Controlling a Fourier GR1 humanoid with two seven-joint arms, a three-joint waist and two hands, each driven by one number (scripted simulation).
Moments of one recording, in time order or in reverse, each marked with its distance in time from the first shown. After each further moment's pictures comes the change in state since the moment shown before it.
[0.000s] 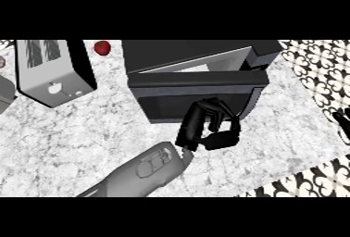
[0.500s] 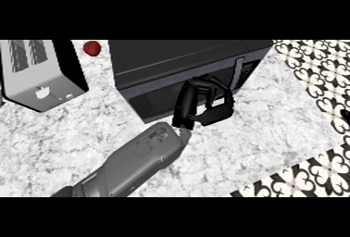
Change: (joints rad) left arm -0.093 -0.001 0.116 0.089 0.136 -0.009 -0.096; right arm -0.013 -0.037 -0.007 -0.034 -0.086 0.024 0.037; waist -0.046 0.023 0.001
